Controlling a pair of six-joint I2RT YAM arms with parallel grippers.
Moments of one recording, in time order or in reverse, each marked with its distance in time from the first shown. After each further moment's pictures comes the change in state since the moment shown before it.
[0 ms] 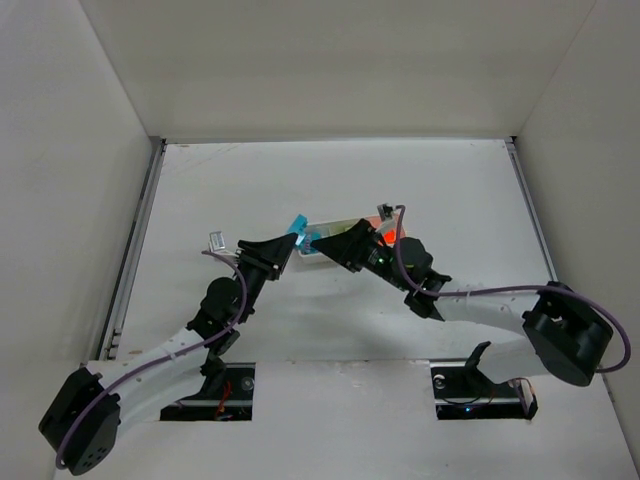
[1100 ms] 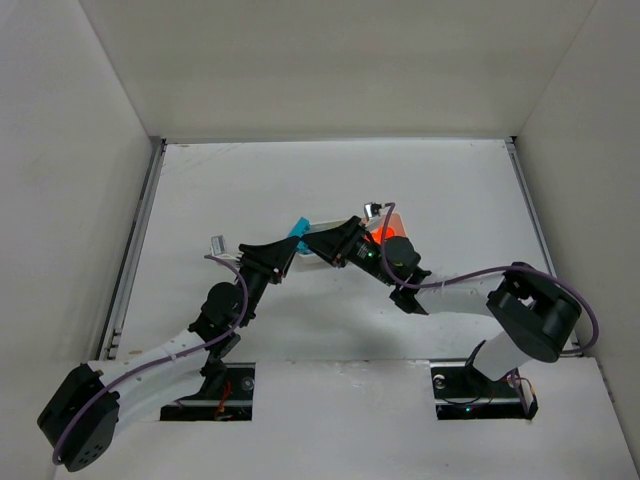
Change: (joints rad) left arm -0.049 0.000 -0.031 0.070 -0.025 -0.064; right arm 0.024 0.211 0.050 0.290 -0.042 0.217
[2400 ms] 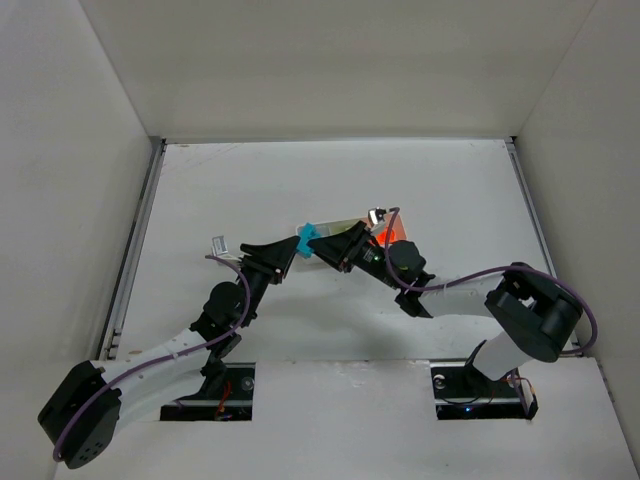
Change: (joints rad) left arm -0.004 0.019 -0.002 -0.004 -0.026 0.043; right arm -0.028 0.000 -0.065 0.053 -0.040 0.058
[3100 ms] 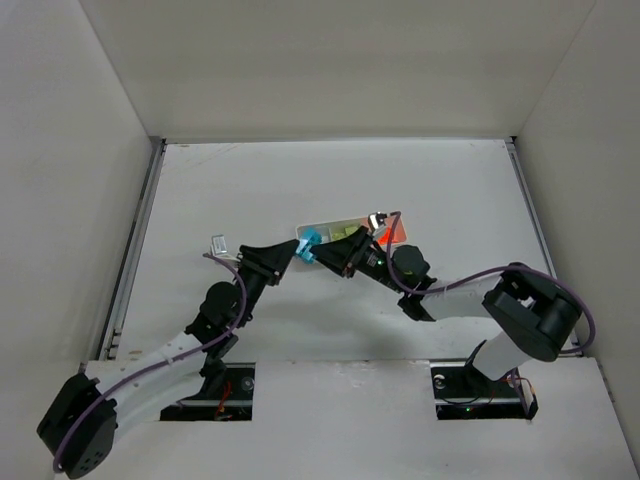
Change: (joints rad) left arm 0.029 -0.049 0.000 -0.058 0.058 0.049; right arm -0.008 0.010 -0.044 0.072 -0.048 0.027
